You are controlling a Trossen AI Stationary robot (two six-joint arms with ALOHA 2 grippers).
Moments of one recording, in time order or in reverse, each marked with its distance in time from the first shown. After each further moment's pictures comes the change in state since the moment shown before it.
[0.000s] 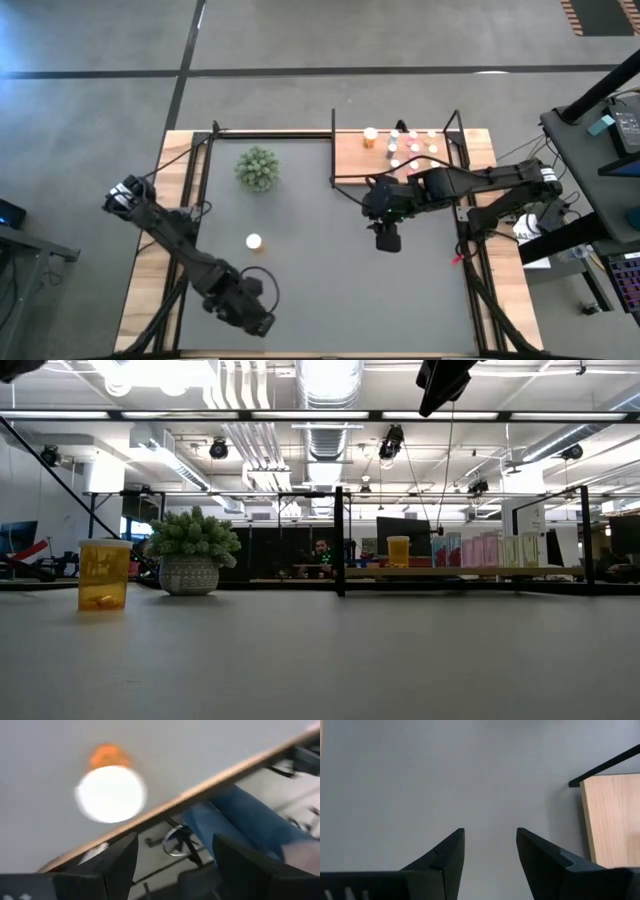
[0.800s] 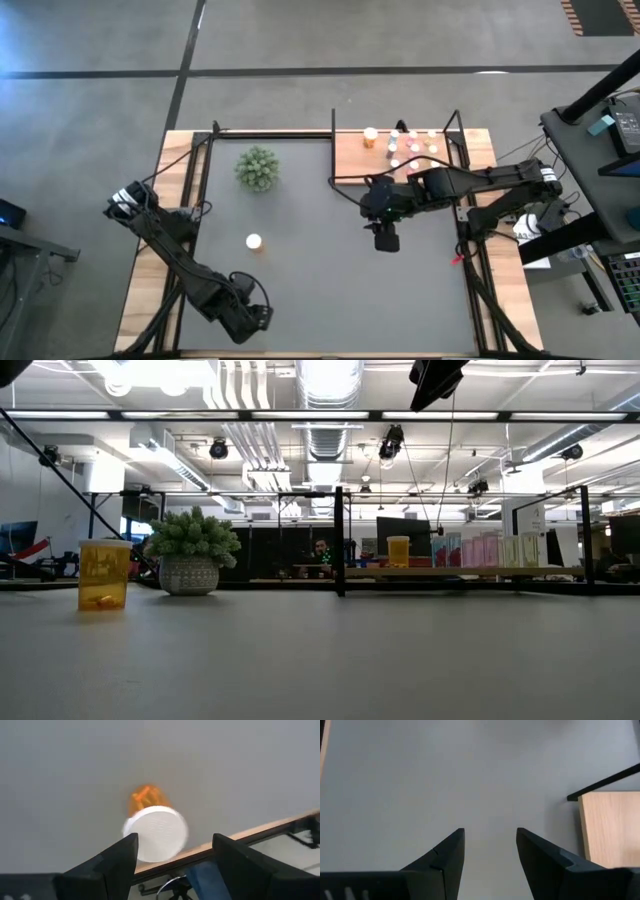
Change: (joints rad) left arm -0.087 0.057 0.027 -0.145 -0.250 -0.223; right arm -0.002 0.001 0.000 0.043 0.000 -0.052
